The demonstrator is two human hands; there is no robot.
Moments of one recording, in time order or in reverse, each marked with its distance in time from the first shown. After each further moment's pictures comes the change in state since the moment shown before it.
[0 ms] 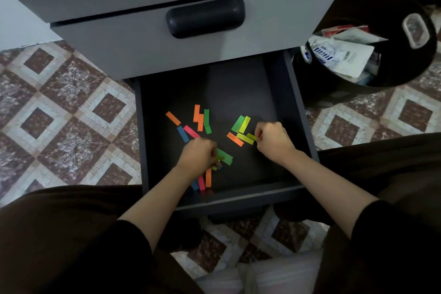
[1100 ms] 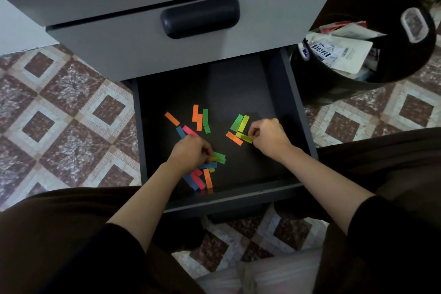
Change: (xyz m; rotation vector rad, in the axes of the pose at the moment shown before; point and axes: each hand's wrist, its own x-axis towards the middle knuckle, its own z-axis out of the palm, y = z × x) left_hand 0.001 -0.014 -0.011 0.035 -0.024 -0.024; right_hand 0.002 -0.002 0.002 0.098 0.015 -0.056
